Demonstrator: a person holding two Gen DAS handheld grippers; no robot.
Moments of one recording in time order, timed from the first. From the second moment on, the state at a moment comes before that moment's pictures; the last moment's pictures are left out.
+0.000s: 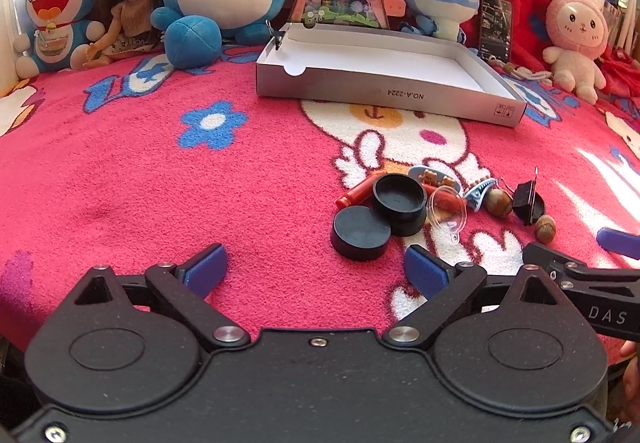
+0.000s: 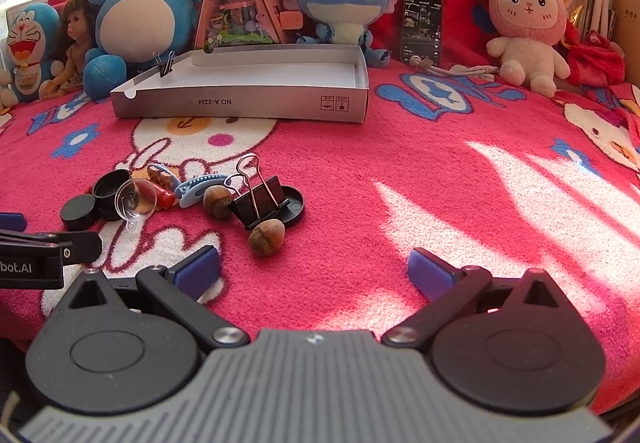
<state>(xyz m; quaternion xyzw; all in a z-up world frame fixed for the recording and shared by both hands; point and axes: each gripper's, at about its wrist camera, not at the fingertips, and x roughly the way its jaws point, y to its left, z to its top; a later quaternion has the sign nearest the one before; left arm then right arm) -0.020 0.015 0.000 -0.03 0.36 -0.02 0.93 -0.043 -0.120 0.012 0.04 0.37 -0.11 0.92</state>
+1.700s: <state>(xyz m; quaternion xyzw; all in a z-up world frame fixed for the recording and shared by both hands) -0.020 0.007 0.041 -0.05 0.29 -0.09 0.95 -0.033 -0.126 0.043 0.06 0.33 -0.07 0.94</state>
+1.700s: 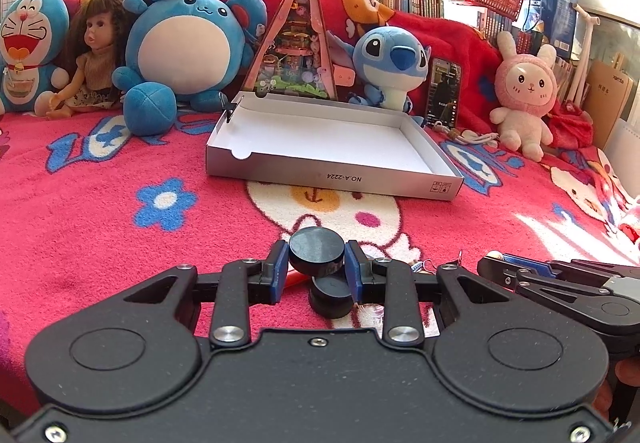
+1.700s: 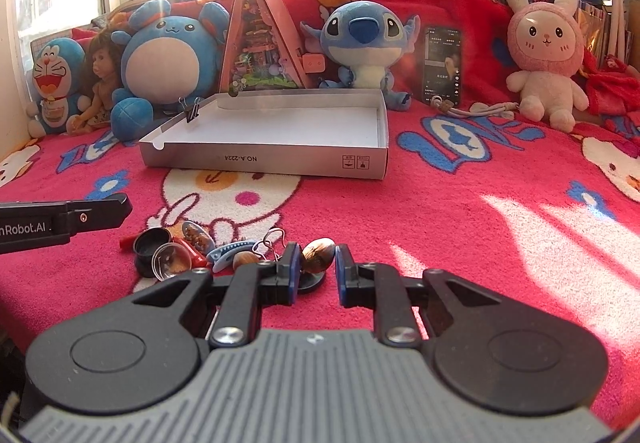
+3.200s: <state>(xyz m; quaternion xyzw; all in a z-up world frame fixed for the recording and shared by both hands) 0.096 0.000 0.072 -0.06 0.27 -0.12 0.95 0.064 -0.166 0.062 0.10 0.32 -0.08 0.94</state>
